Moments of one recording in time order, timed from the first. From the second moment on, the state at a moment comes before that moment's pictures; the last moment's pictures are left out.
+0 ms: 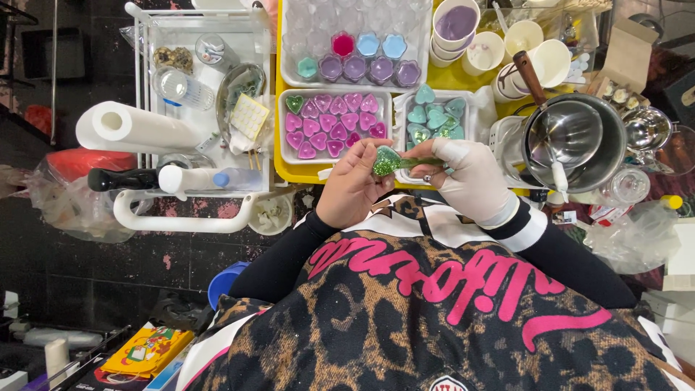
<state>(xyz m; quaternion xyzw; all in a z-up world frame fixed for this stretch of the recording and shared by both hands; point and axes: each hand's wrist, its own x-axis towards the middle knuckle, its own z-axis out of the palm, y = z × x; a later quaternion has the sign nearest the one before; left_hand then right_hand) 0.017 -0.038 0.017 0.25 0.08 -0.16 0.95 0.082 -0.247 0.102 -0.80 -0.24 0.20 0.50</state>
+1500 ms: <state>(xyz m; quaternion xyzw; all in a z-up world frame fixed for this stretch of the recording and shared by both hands) 0.000 0.070 -0.004 0.24 0.15 -0.11 0.95 0.197 -0.151 -0.027 -0.89 -0.36 -0.07 0.26</state>
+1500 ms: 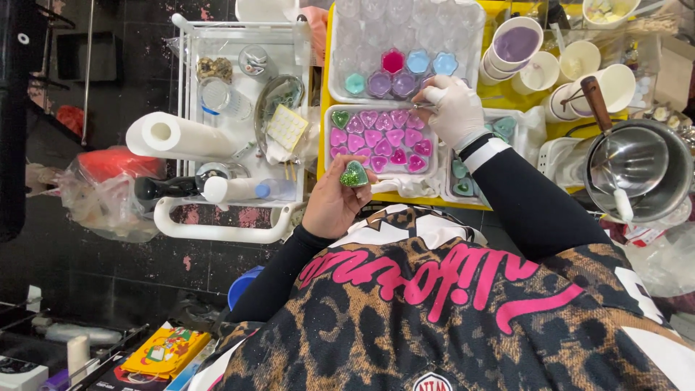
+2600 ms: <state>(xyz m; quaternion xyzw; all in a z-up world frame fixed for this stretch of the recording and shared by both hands) 0.009 0.054 0.004 0.27 0.16 -0.17 0.94 0.204 -0.149 -0.044 -0.93 -0.30 -0.01 0.20</state>
